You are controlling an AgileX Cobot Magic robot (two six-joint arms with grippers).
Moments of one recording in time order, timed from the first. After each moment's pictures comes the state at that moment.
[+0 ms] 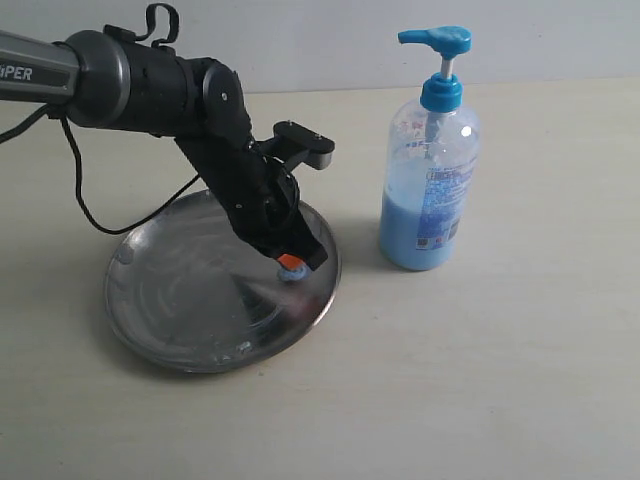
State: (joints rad) left arm -0.61 2.15 -1.44 -0.35 0.75 0.52; right arm 0.18 0.64 -0.54 -0.11 0.39 0.12
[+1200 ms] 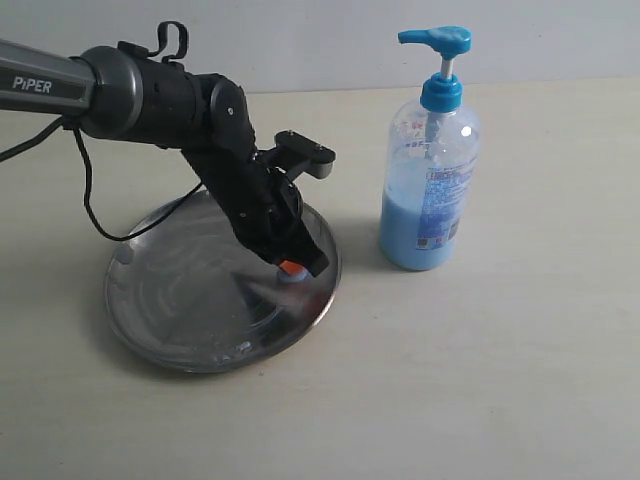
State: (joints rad) left arm -0.61 2.19 -1.44 -0.35 0.72 0.52; right arm 0.18 0.64 -0.54 -0.11 0.39 0.12
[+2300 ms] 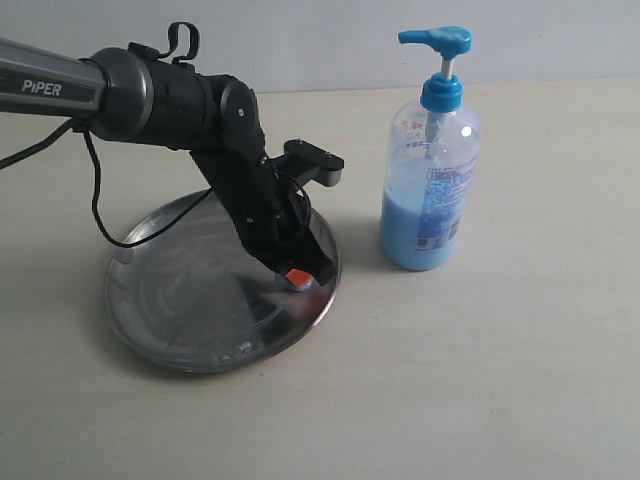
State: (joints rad) left arm -0.63 2.19 -1.45 -0.35 0.78 0.49; right arm 0.18 0.65 -0.54 -0.11 0.39 0.12
